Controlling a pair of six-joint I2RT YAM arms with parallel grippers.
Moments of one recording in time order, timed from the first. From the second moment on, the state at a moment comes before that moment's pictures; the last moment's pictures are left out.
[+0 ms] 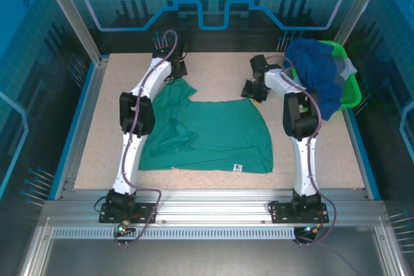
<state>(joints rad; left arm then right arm) -0.21 2.53 2.44 -0.99 -0.20 -0.50 0.21 2.33 1.90 -0.86 -0.11 0.53</state>
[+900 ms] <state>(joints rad) -0.21 2.21 2.06 -0.96 -0.14 -0.48 0.23 2.25 1.90 -0.90 -0.05 0.51</state>
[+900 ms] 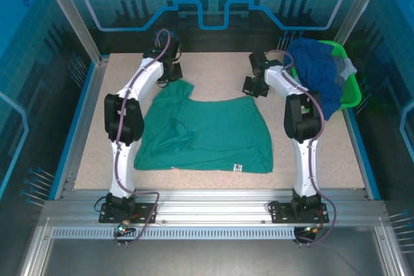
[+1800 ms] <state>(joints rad) -0.21 1.35 1.13 -0.97 -0.05 -0.66 0.34 1.76 1.27 -0.87 0.06 0.51</state>
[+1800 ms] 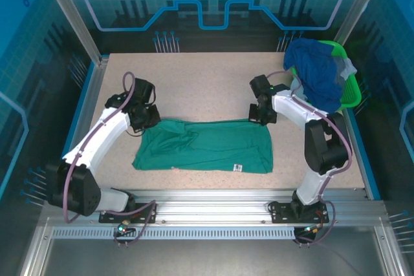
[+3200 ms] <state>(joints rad) -0.30 1.29 0.87 -1.00 -0.14 -0.70 0.45 1.65 1.00 -0.88 0.20 0.61</state>
